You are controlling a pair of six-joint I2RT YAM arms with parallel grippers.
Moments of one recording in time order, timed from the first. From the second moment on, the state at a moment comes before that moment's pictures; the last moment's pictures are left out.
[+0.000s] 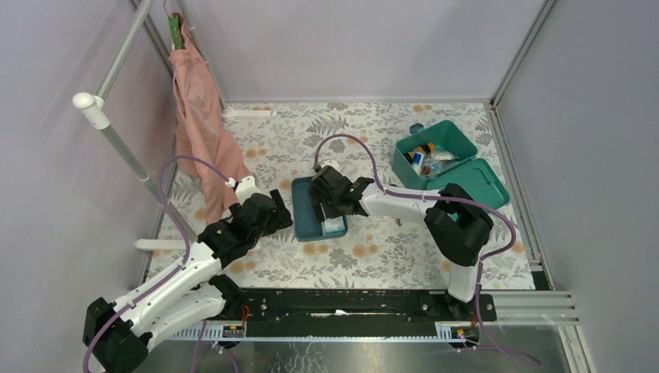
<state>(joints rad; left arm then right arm) -0.68 0.83 0.58 -0.55 -0.43 -0.84 0.93 1.87 1.26 -0.38 0.17 0.48</state>
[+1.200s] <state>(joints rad) -0.68 0.82 0.64 -0.60 -0.45 -0.80 0.93 1.92 1.33 -0.44 0.25 0.47</state>
